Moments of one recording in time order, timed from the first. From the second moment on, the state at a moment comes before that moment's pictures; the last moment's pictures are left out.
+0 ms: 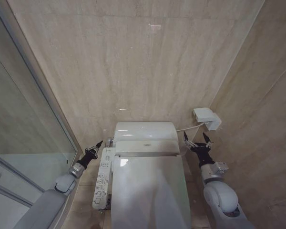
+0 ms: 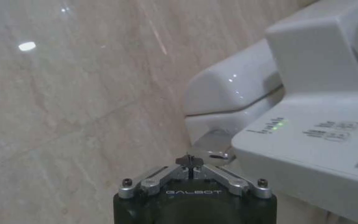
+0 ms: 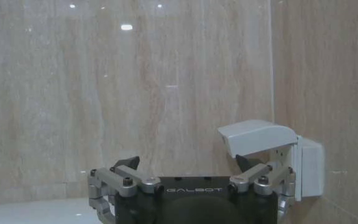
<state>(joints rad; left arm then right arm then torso) 0.78 -1.00 -0.08 -1.09 -0.13 -0.59 0.16 -1.29 1.33 0.62 1.96 0.31 0.00 0.08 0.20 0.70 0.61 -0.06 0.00</state>
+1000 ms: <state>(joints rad) 0.77 -1.00 -0.04 -1.07 -0.08 -0.63 0.18 -1.29 1.33 0.62 1.96 0.31 0.00 0.08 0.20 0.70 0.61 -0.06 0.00</state>
